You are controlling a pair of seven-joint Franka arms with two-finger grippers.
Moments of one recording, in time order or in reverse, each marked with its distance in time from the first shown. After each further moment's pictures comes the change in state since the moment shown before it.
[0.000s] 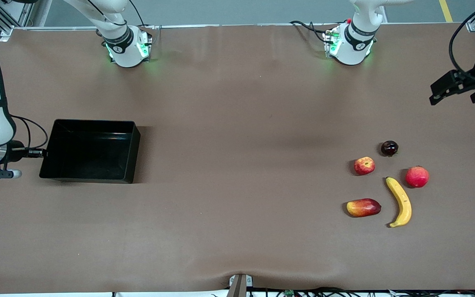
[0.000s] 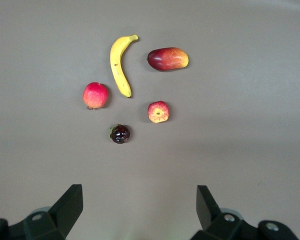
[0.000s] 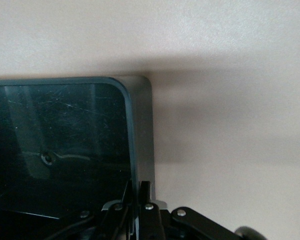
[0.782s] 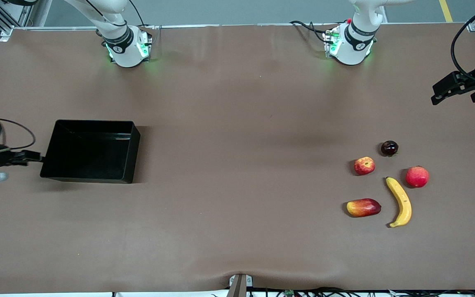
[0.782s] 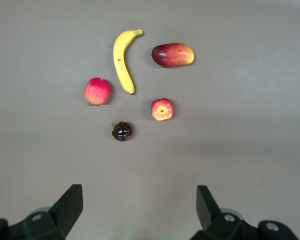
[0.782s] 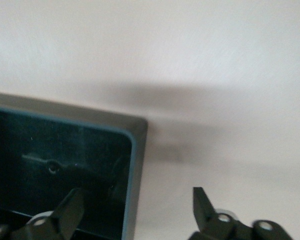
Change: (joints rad) left arm 0.011 -0.004 0.011 -0.043 -0.004 0.035 0.004; right arm -0.022 0.001 0.002 0.173 0.011 -0.033 -0.166
